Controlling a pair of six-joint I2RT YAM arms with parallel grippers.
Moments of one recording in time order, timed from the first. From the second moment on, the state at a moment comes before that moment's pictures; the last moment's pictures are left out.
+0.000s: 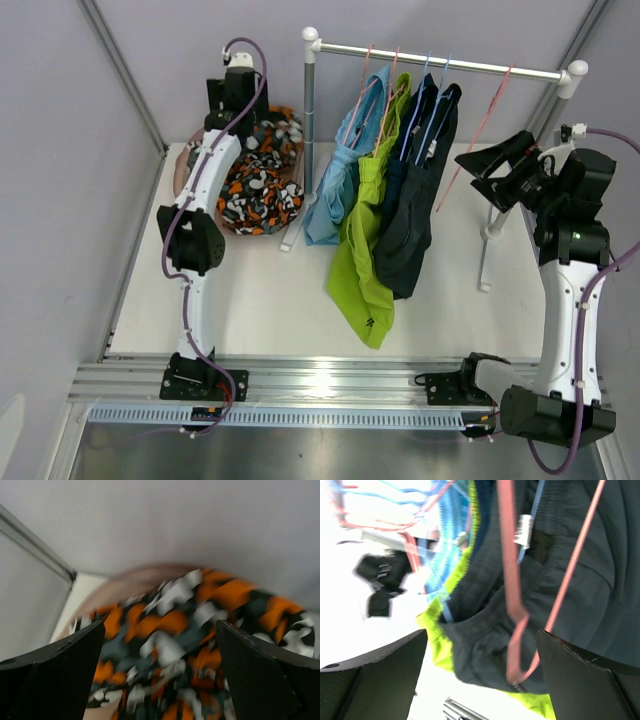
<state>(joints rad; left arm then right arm) -0.20 2.26 2.42 -0.46 -0.48 -0.03 -0.20 1.09 1.36 -0.54 -0.64 0.81</state>
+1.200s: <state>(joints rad) -0.32 0.93 1.14 -0.52 -0.18 -0.19 0.09 1.38 1.59 -0.37 -0.39 0.84</state>
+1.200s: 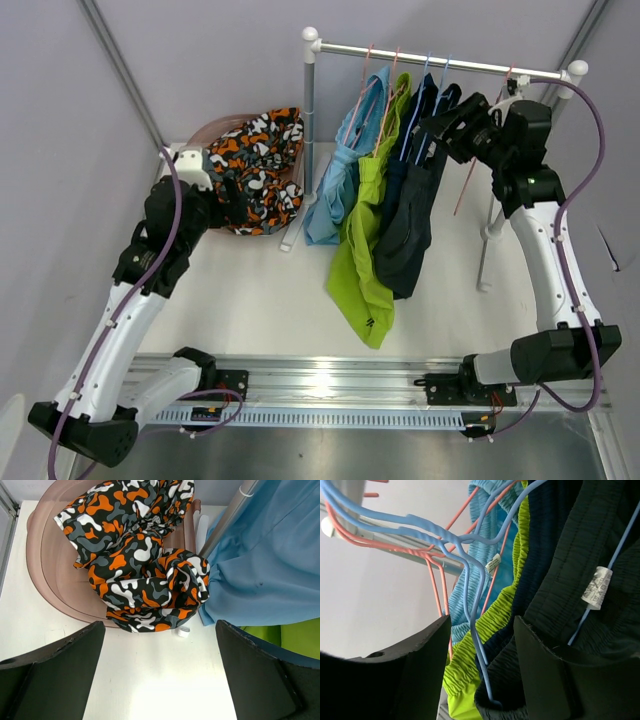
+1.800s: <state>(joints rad) -0.32 0.90 1.07 -0.51 -0.14 -0.19 0.15 1.40 1.60 -0.38 -0.30 0.81</state>
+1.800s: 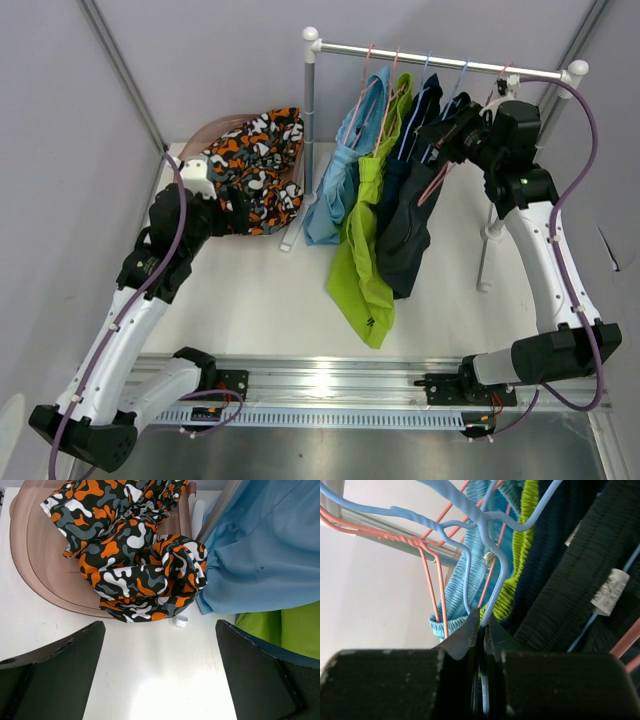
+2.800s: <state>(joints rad) -0.94 1.47 1.42 -0.03 0.39 -0.21 0.16 1.27 1.75 -0.52 -0.32 0.84</state>
